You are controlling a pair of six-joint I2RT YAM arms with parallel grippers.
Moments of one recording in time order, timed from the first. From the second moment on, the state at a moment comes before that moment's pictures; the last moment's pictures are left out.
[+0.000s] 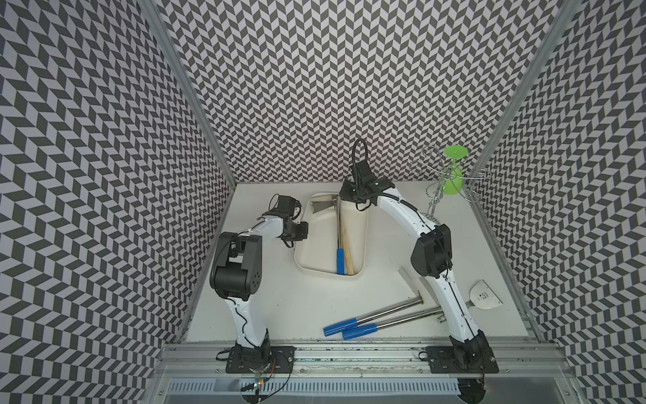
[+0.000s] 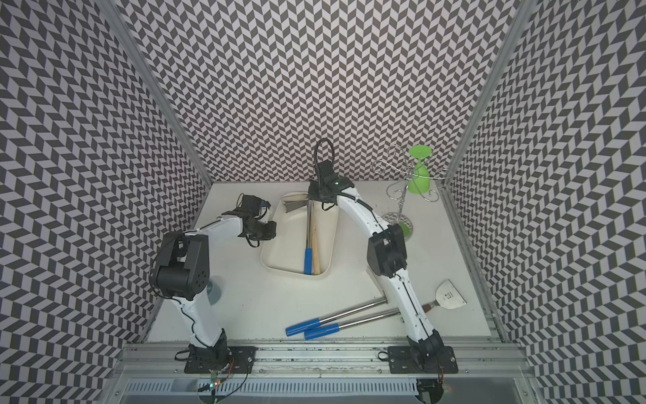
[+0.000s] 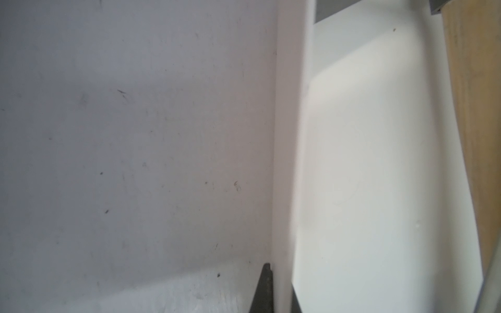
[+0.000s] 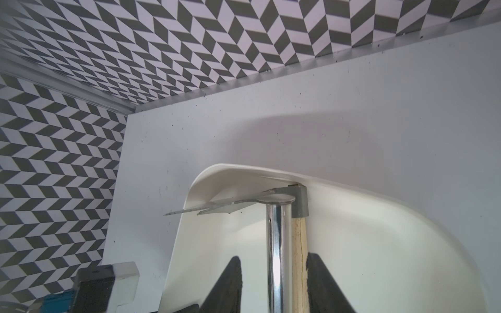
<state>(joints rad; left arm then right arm) -0.15 1.90 1.26 -0.47 0.22 -0.13 0.54 2.49 2.46 -0.76 -0.09 0.60</state>
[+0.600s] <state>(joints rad) -0.15 1.90 1.26 -0.48 0.22 -0.13 0.76 2.37 2.32 -1.03 0.07 0.54</state>
